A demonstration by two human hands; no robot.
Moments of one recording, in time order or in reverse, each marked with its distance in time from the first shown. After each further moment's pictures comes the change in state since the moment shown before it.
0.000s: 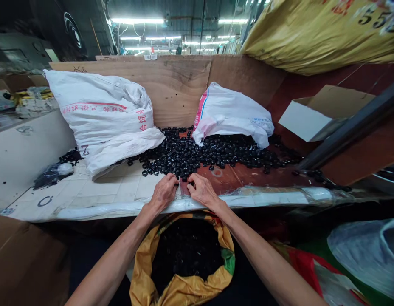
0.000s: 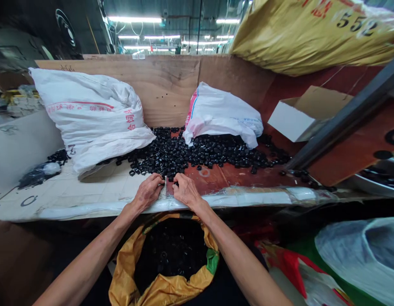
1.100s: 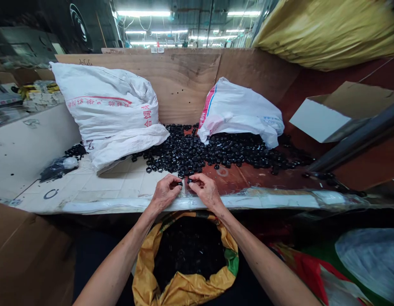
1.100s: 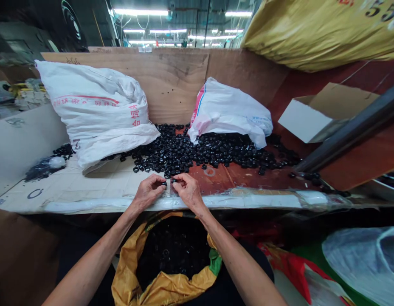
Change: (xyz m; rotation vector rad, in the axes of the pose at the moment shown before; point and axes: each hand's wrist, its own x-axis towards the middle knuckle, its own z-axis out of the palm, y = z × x) left_hand -0.012 0.010 -0.006 -0.660 0.138 -0.302; right_hand -0.005 -0.017 0.003 0.595 0.055 0.319
